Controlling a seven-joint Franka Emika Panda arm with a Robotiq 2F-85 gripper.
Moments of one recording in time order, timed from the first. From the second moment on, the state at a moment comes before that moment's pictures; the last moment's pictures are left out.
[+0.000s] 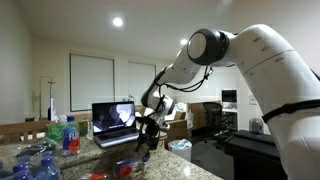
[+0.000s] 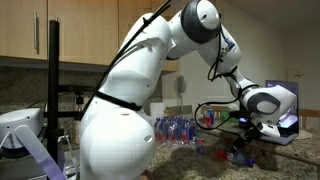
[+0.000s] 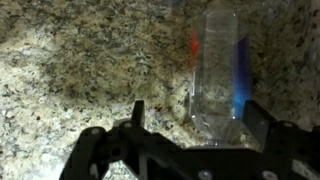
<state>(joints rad) -0.08 0.43 -0.13 -1.89 0.73 2.04 0.97</state>
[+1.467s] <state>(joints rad) -0.06 0.57 -0.15 -1.78 0.59 2.11 1.20</state>
